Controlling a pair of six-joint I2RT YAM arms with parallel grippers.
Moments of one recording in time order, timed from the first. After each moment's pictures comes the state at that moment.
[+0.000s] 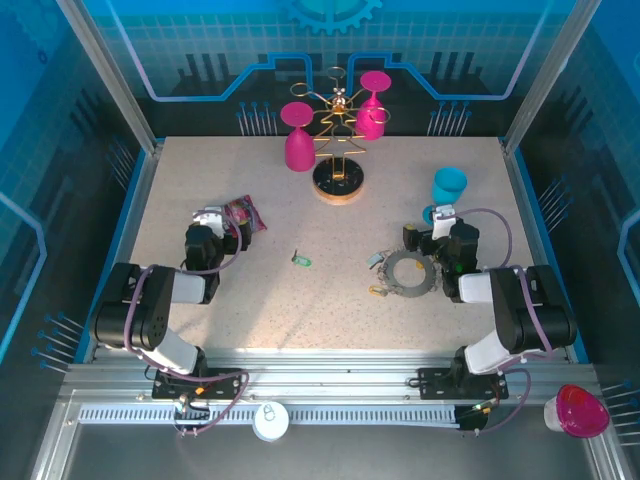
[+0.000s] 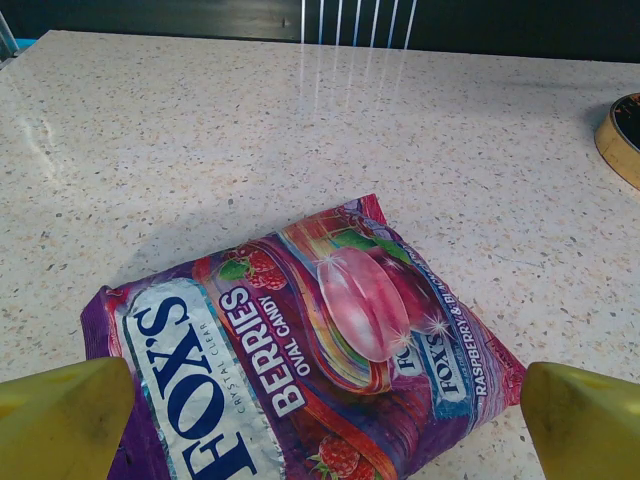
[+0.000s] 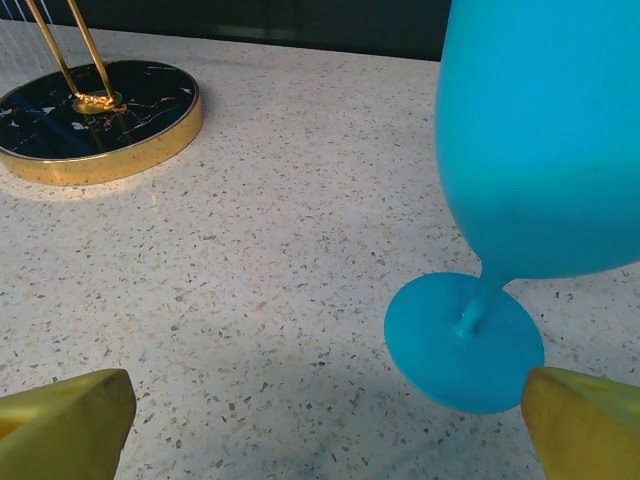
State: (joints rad) left arm -0.02 1.56 0.37 0.83 -0.05 -0.09; right arm 0.04 1.53 0.39 0.78 -0.11 -0.07
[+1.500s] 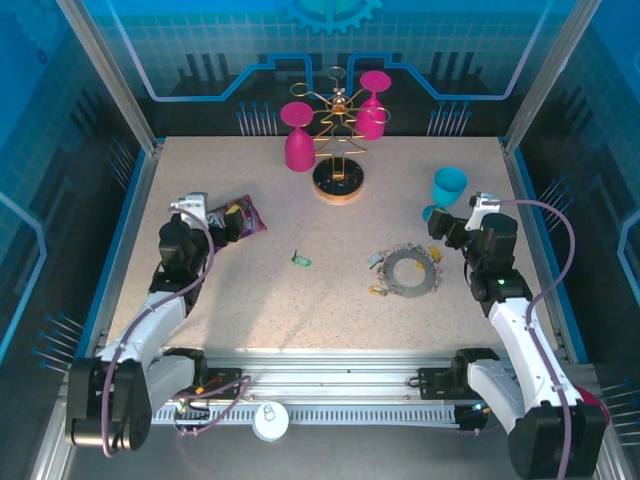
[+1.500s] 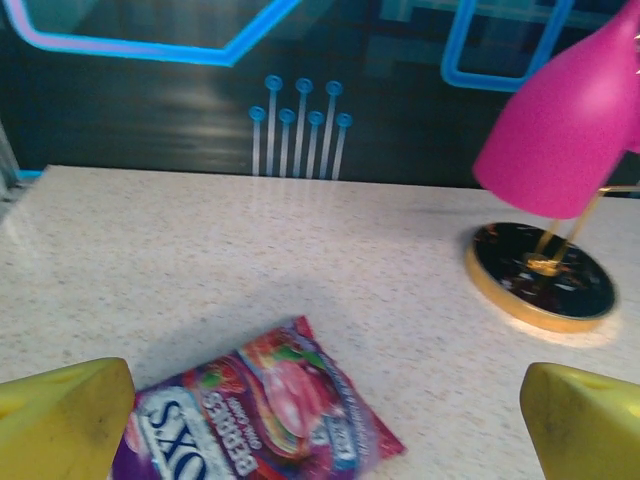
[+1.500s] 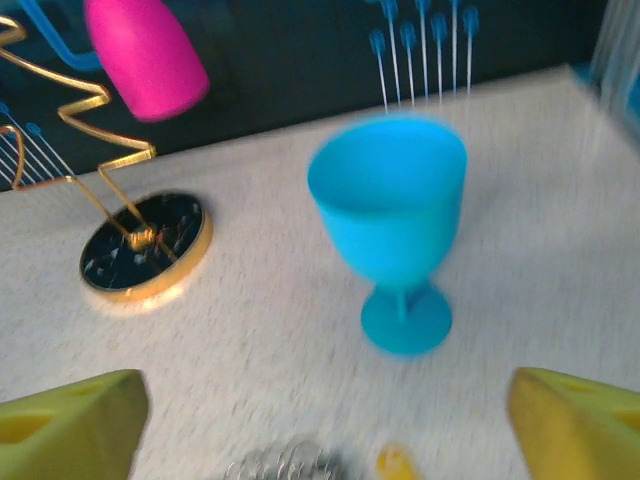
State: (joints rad) left arm 0.00 1.01 0.45 0.35 0.09 -0.13; right arm 0.01 0.85 0.62 -0.21 -0.04 0.27
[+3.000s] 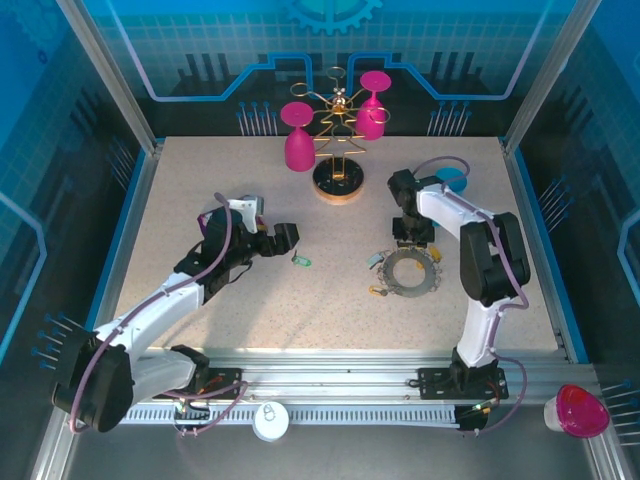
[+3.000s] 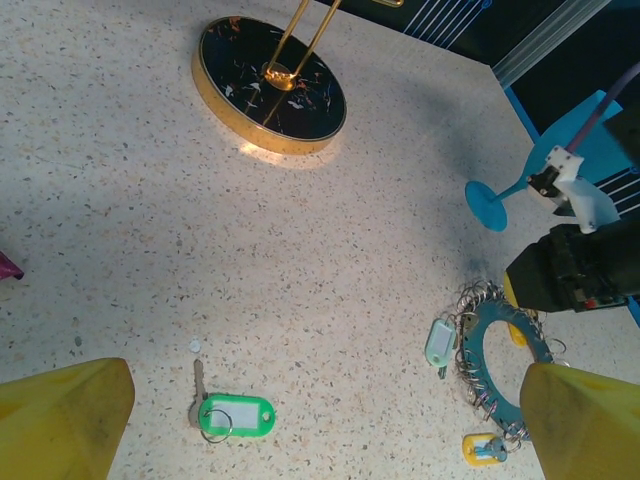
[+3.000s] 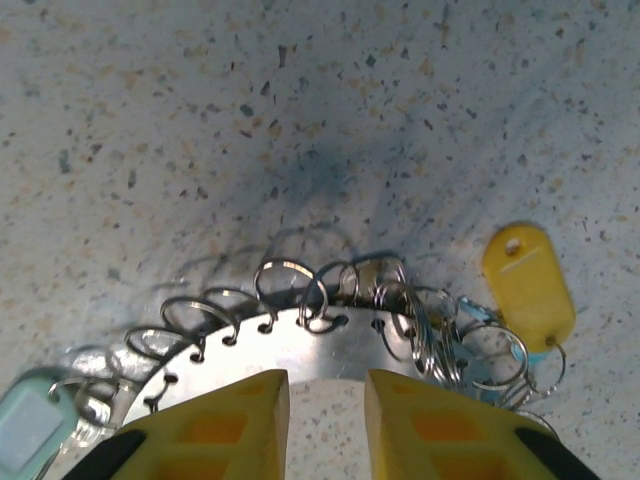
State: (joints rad) left arm -0.37 1.13 0.64 0.02 0.20 -0.51; right arm 0.29 1.92 1.40 -1.02 0.16 0.44
